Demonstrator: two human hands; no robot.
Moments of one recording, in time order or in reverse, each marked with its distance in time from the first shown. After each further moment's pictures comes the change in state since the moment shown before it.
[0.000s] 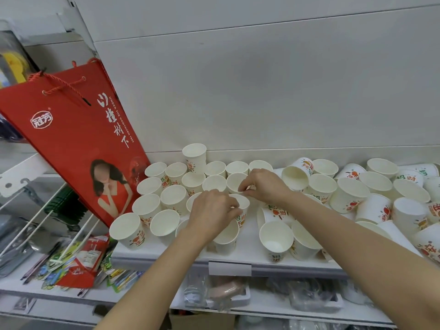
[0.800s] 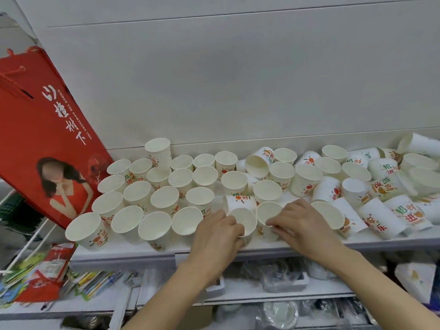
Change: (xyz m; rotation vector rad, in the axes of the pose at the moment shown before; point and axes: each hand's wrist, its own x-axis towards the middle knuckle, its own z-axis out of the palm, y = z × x) left_hand -0.049 0.090 0.023 0.030 0.067 0.298; right_hand -0.199 0.021 -0.024 -0.211 0.312 -0.159
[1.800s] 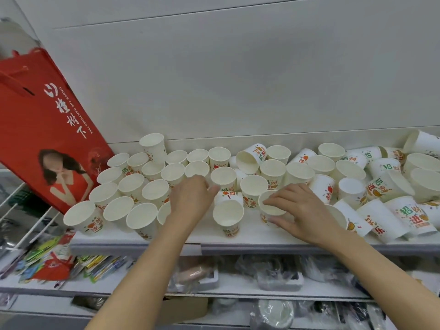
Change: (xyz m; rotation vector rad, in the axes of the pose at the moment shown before) left_hand 0.059 -0.015 -0.018 -0.093 -0.069 -0.779; right_hand -0.004 0.056 -0.007 0.036 0.056 -0.089
